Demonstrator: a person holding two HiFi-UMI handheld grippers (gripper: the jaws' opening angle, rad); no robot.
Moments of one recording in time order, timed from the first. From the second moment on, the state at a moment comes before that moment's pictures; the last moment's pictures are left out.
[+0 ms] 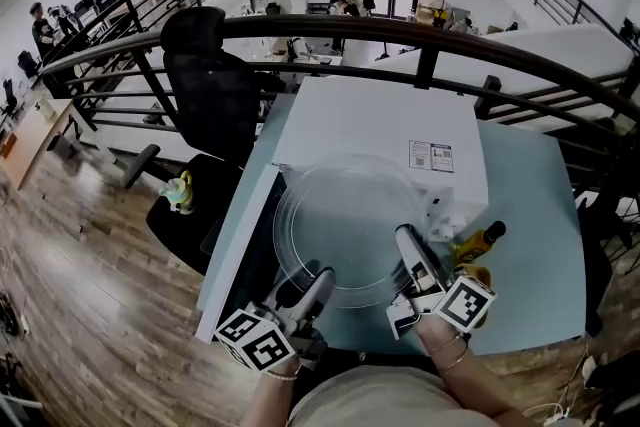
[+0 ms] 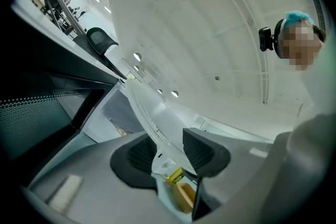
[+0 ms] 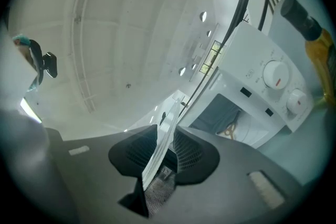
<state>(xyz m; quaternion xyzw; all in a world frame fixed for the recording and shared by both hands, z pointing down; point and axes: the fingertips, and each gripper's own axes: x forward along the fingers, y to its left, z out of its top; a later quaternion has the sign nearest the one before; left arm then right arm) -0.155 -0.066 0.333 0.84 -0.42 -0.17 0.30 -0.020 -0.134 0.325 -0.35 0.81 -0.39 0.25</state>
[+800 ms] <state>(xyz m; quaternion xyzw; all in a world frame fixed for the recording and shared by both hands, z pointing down) -0.151 -0.072 0.332 0.84 -0.41 -0.17 0.30 -0.014 -0.137 0.326 -0.36 0.81 -0.38 0.25</state>
